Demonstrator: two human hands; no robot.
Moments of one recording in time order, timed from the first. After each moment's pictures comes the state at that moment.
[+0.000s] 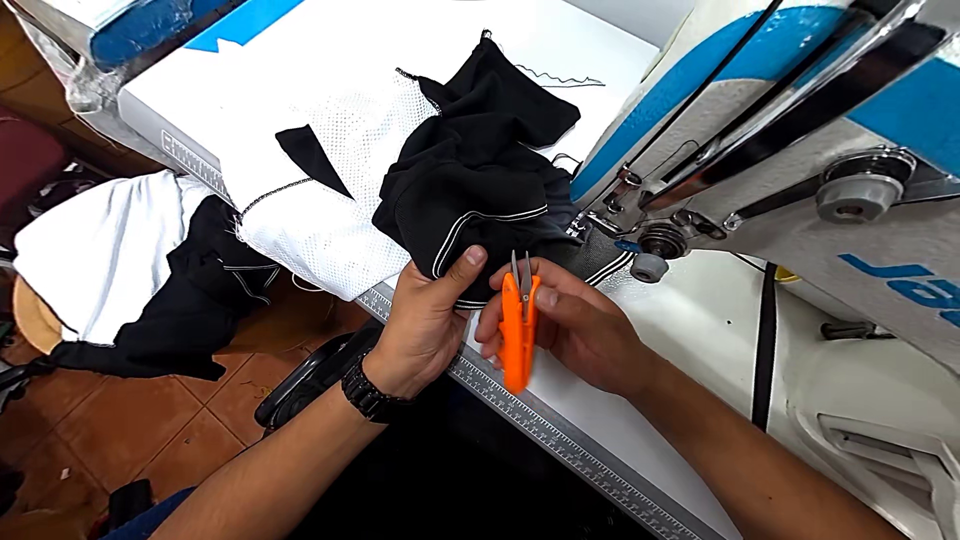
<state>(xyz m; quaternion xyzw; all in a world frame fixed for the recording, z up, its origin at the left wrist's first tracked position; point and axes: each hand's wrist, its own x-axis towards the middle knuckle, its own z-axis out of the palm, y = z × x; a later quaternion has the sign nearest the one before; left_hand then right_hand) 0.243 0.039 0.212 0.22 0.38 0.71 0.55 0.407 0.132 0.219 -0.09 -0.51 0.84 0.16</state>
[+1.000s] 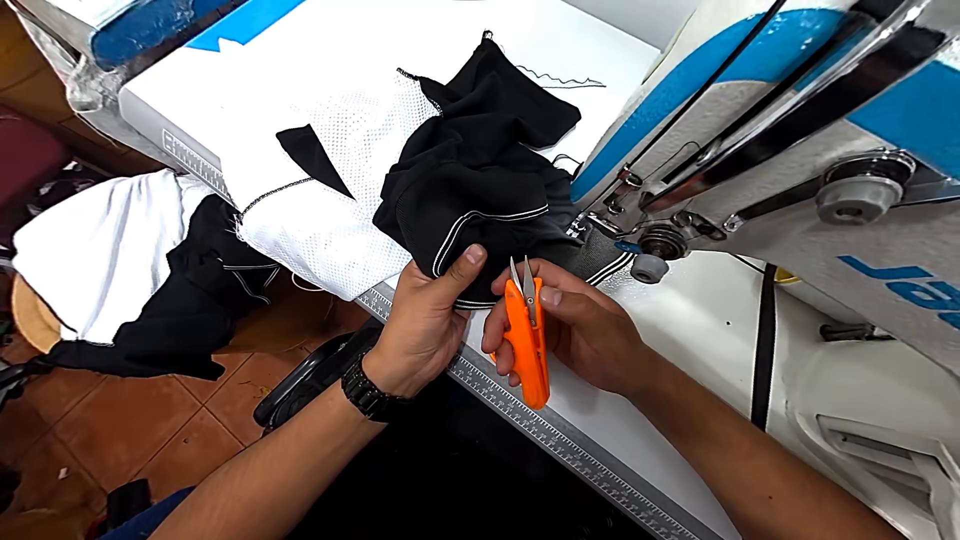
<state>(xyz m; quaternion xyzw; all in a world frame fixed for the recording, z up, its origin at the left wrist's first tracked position) 0.241 0.040 0.209 0.22 0.36 0.72 0.55 0.409 0.135 0.218 -0.09 -0.50 0.85 0.14</state>
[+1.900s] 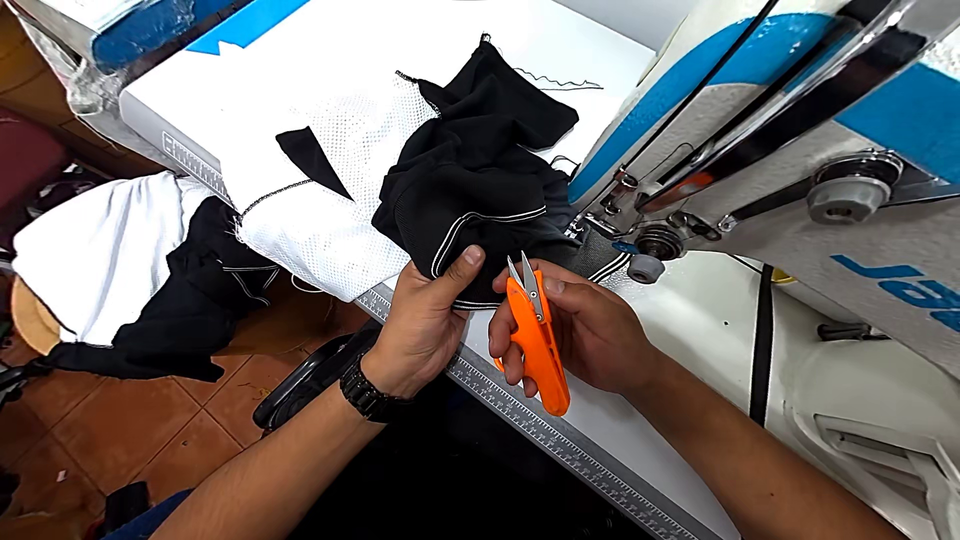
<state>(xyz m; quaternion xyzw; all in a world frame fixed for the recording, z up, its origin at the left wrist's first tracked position) 0.242 0.041 0.211 0.22 0.37 0.72 0.55 0.411 0.136 0.222 -0.10 -0.44 0.88 0.12</state>
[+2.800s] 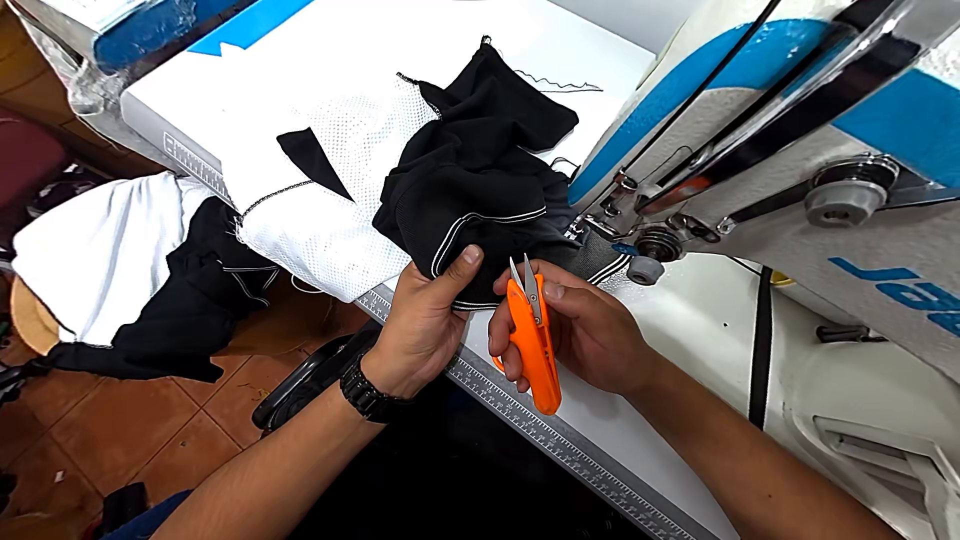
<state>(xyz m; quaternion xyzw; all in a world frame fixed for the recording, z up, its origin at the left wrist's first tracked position) 0.242 0.041 0.212 0.20 0.37 0.72 0.56 0.410 0.137 0.220 -0.10 -0.47 0.87 0.13</state>
